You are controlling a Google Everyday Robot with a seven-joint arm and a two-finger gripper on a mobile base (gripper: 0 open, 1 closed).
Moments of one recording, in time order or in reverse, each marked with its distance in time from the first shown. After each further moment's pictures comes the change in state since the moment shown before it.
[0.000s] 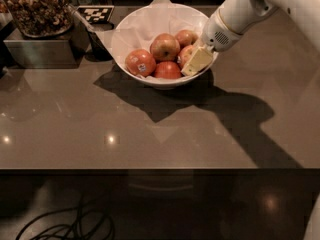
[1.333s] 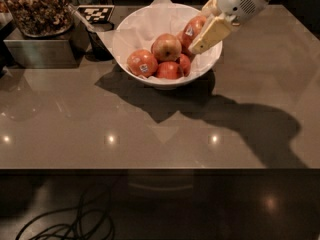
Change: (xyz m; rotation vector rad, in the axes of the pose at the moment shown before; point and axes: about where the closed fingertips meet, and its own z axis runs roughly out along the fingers) arm -0.041 0.023 -0.084 -0.031 -0.145 -0.213
